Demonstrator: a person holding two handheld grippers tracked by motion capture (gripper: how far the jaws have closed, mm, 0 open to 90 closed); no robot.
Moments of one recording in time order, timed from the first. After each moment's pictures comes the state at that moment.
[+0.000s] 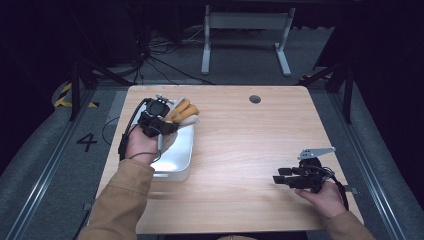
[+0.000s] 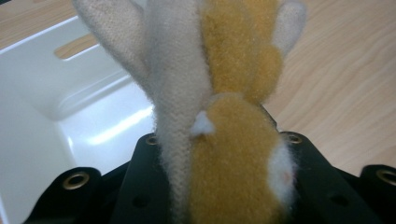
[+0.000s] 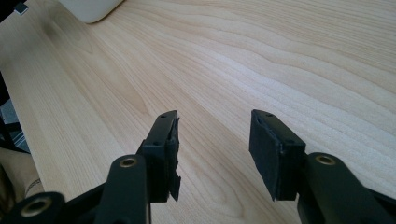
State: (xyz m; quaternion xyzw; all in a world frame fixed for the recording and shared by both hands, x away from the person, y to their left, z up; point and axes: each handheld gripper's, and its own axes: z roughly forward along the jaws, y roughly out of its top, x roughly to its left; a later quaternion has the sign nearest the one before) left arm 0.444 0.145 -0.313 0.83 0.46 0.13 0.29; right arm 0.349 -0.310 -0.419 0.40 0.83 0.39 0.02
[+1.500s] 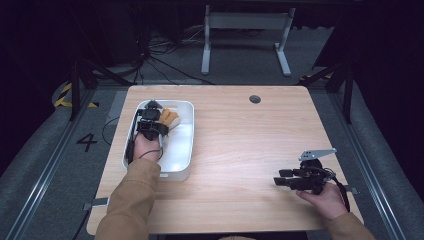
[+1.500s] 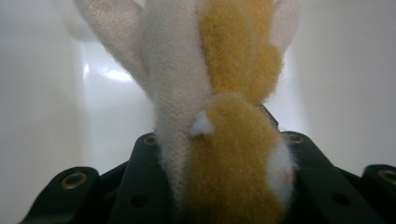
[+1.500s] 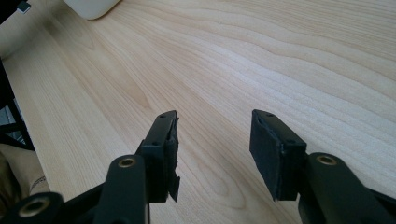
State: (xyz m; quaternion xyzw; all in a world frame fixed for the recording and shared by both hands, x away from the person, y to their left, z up) left arm 0.489 0.163 -0.391 0.73 0.63 0.10 0.23; right arm 0.347 -0.313 -0.422 0.40 0.83 0.40 0.01
